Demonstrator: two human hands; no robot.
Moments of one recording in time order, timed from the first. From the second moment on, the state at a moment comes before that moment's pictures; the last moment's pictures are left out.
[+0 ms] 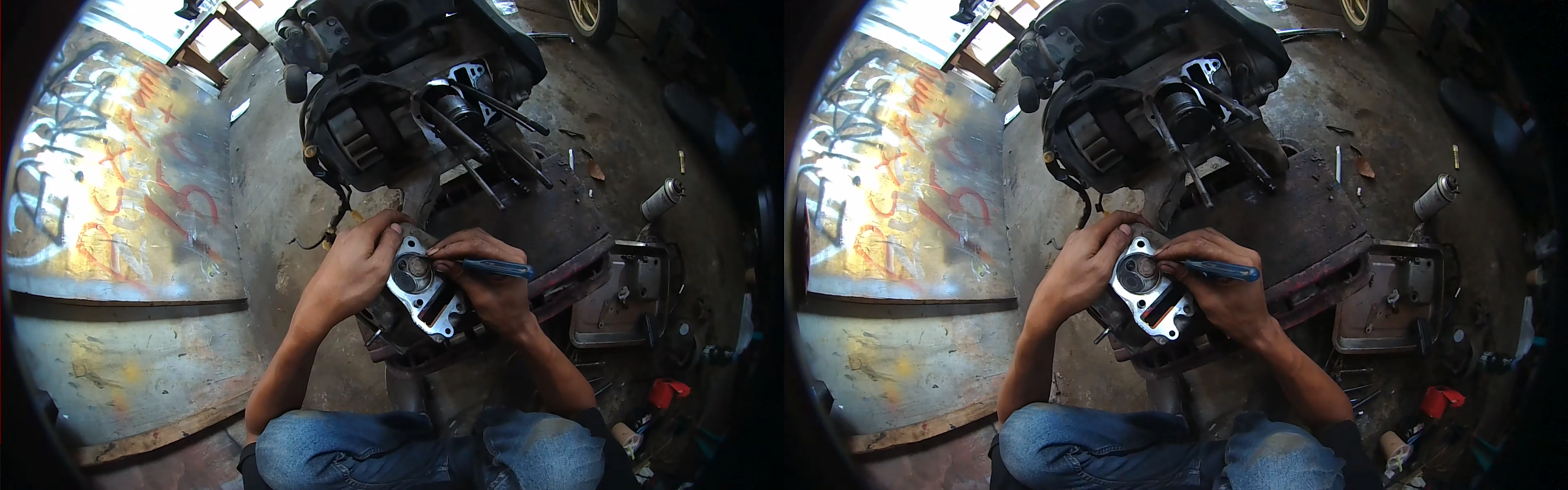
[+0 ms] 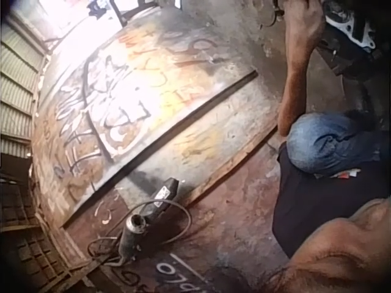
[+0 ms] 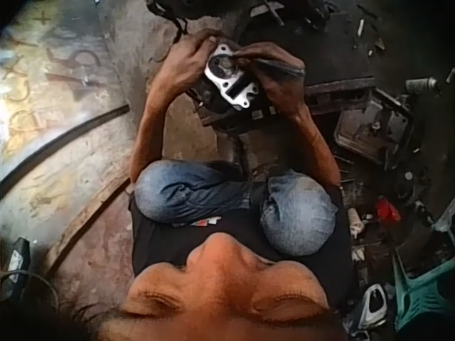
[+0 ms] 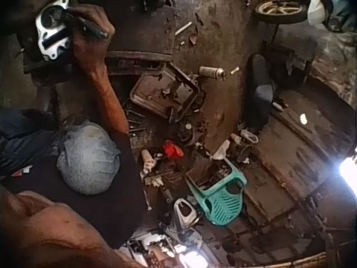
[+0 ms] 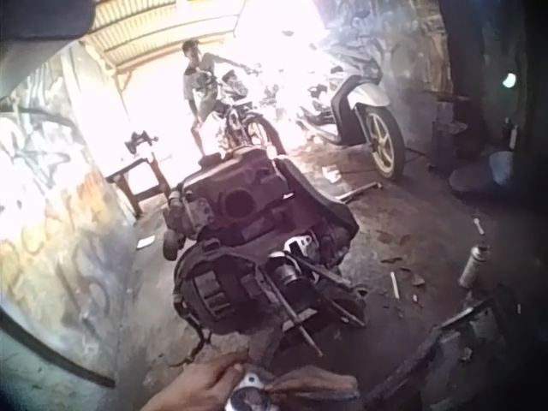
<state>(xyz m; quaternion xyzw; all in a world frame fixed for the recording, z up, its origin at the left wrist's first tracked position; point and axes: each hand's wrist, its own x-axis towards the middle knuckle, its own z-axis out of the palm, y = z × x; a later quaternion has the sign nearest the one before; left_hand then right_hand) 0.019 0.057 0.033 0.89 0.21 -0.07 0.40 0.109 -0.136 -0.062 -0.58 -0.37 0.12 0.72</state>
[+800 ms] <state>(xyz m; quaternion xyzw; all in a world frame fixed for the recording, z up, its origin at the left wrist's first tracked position) 0.020 0.054 0.040 0.90 0.21 -0.06 0.38 0.120 -0.132 -0.058 -0.55 -0.41 0.13 0.71</state>
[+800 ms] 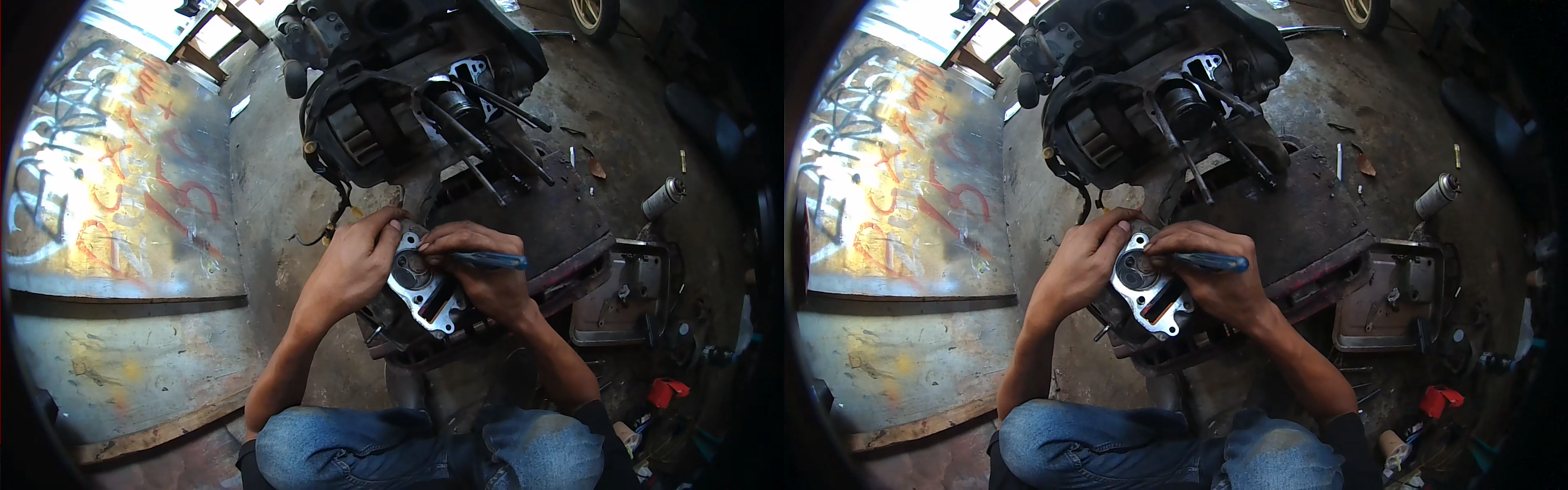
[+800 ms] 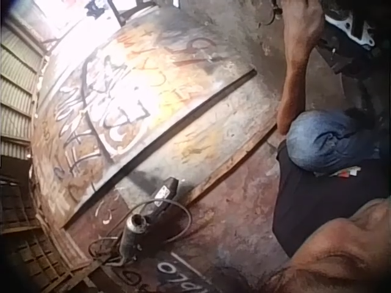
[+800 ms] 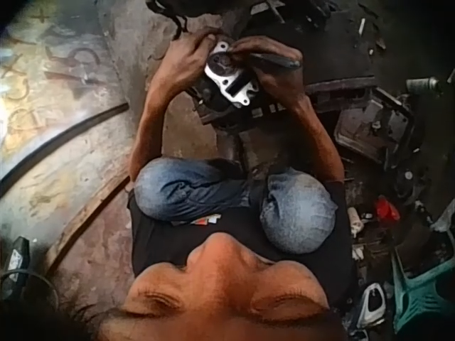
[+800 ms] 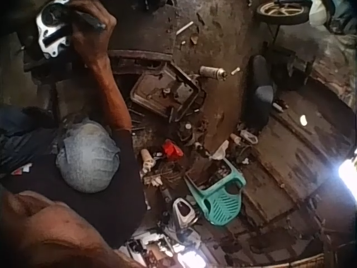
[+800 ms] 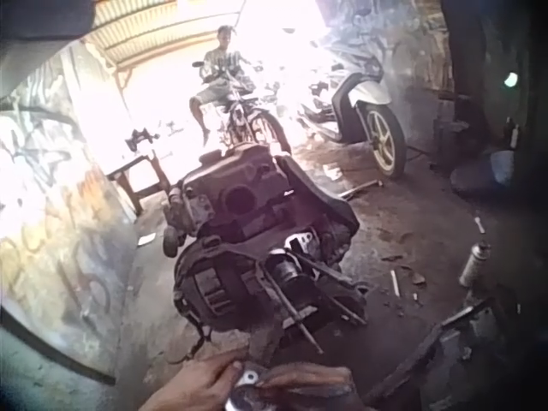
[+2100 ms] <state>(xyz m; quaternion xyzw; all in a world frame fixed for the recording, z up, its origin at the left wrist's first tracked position) 0.018 0.057 0.034 0.90 0.22 -0.06 0.37 0.127 -0.131 -0.052 -0.58 -0.43 0.13 0.68</state>
